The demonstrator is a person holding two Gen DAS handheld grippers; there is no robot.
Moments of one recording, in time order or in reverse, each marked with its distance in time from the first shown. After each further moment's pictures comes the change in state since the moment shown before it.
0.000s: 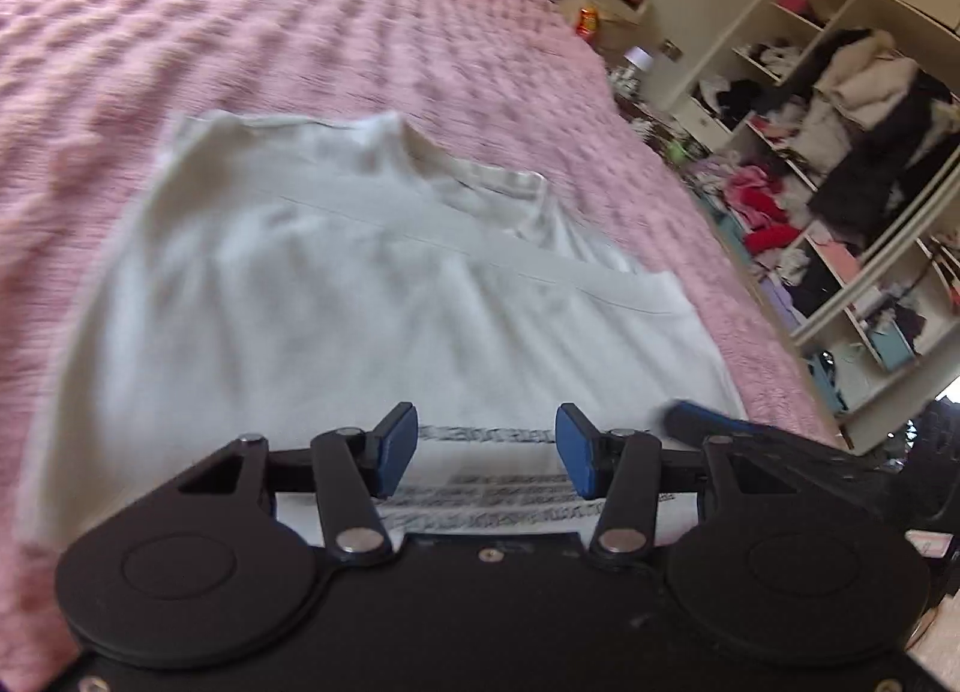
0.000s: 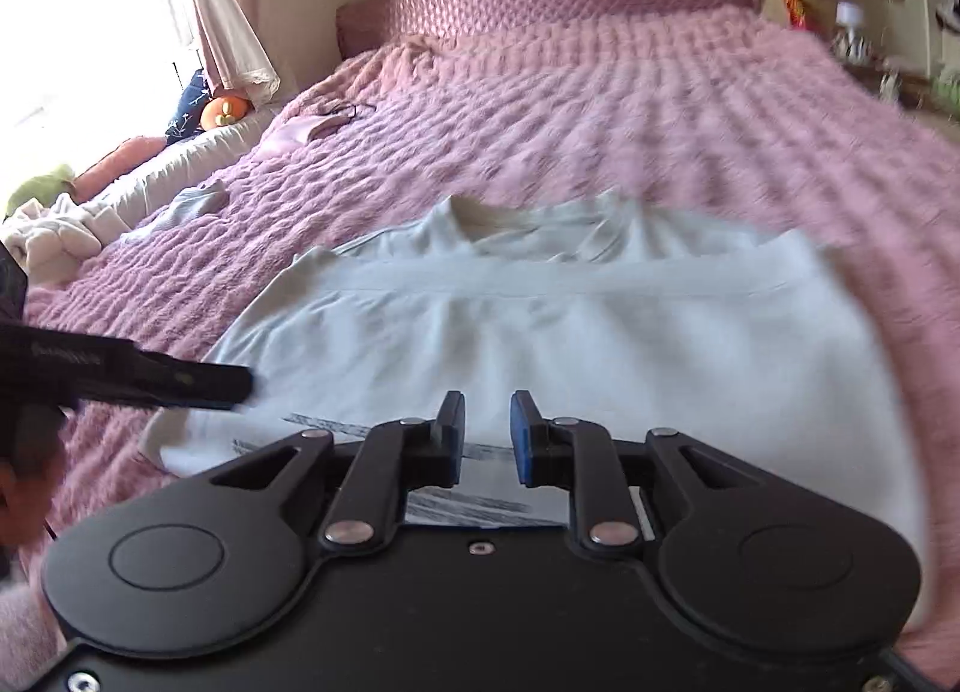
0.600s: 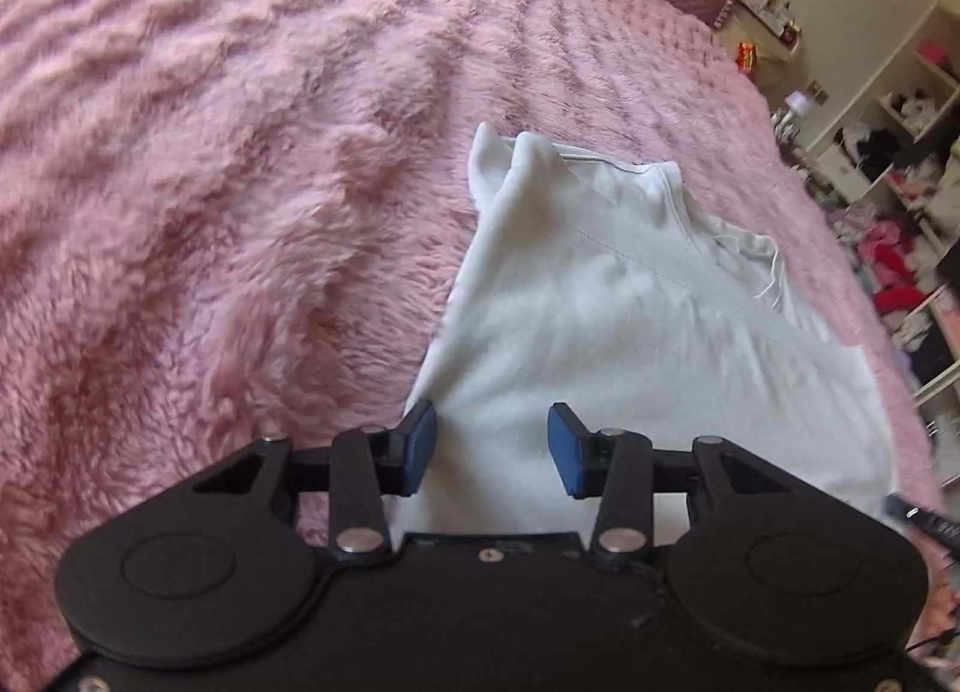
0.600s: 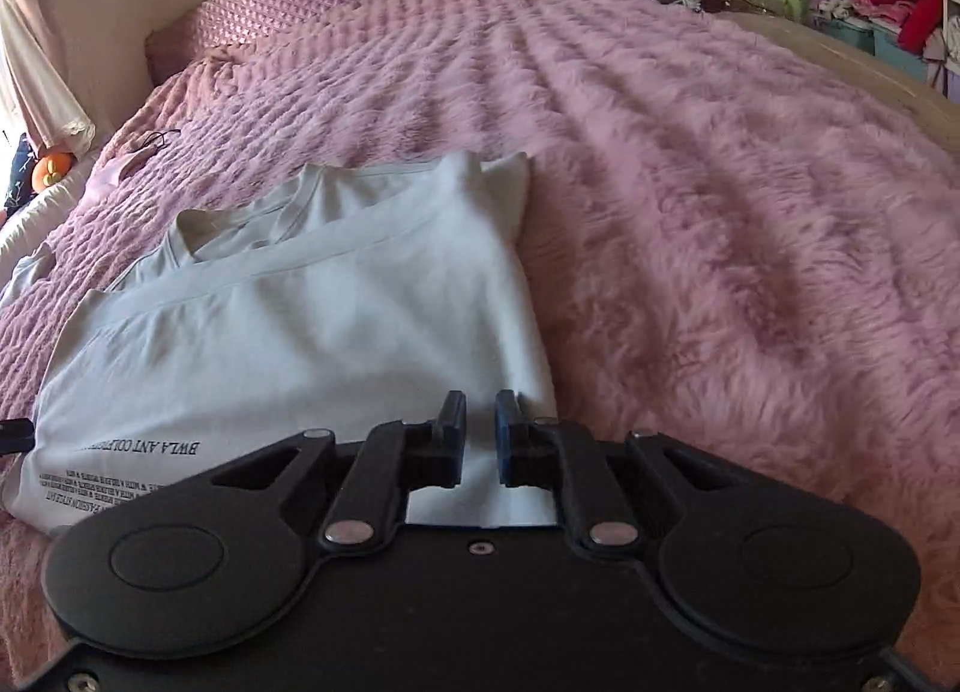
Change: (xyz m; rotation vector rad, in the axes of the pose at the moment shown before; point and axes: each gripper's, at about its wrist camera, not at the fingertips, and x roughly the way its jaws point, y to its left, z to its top) left arm -0.035 0.135 0.018 -0.165 -0.026 0.236; right arm -0.048 -0.147 -0.026 0.228 0.031 -0.277
